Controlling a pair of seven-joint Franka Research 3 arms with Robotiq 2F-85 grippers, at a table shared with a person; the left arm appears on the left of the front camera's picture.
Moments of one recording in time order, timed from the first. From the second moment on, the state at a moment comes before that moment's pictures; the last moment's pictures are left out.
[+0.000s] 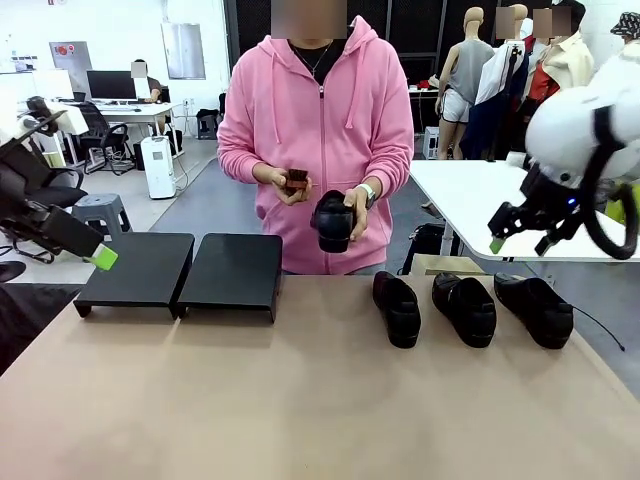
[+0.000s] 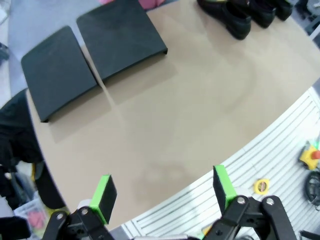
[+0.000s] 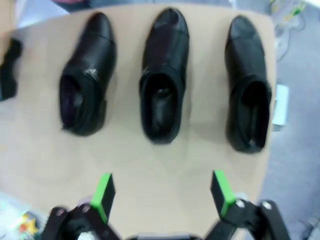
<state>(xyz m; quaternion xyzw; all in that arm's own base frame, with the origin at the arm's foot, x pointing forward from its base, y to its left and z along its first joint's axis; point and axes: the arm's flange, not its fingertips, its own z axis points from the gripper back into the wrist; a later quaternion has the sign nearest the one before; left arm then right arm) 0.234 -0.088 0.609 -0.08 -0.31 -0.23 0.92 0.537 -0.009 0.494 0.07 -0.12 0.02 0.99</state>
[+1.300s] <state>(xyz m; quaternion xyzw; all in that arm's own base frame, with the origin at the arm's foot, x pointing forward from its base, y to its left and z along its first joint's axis) 0.234 -0.088 0.609 -0.08 -0.31 -0.23 0.92 0.650 -0.022 0.355 0.13 0.04 -0.02 0.99</state>
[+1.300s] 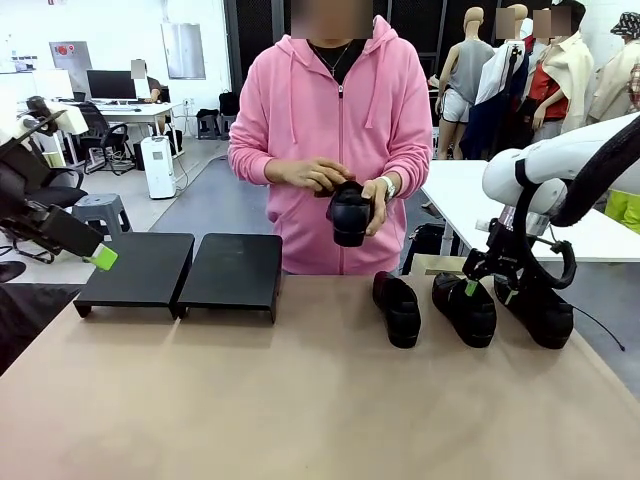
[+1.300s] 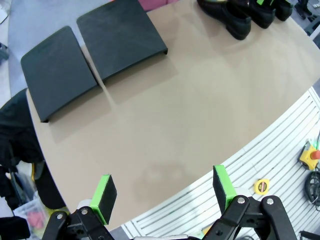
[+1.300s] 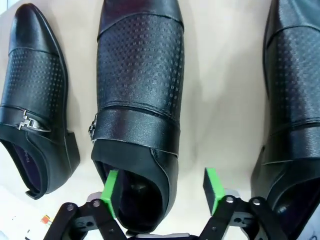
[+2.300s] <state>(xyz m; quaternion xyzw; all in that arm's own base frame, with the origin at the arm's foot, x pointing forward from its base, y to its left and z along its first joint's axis) 0.234 -0.088 0.609 -0.08 -0.31 -0.23 0.92 0.644 -0.019 0.365 0.11 0.05 -0.02 0.99</state>
